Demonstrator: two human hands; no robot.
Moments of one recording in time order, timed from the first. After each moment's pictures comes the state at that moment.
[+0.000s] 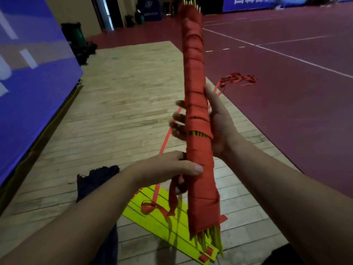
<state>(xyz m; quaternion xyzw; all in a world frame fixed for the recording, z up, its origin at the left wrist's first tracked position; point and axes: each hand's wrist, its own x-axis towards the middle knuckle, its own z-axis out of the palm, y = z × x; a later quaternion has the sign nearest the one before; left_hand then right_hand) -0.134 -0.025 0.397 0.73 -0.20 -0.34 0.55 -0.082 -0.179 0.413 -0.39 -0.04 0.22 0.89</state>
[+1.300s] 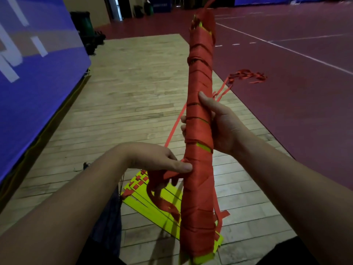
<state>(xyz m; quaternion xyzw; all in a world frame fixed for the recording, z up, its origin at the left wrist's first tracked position) -0.116 0.019 0.404 0.84 -0.16 -0.42 0.30 -0.091 -0.173 0.412 -0.45 -0.06 0.27 0.85</state>
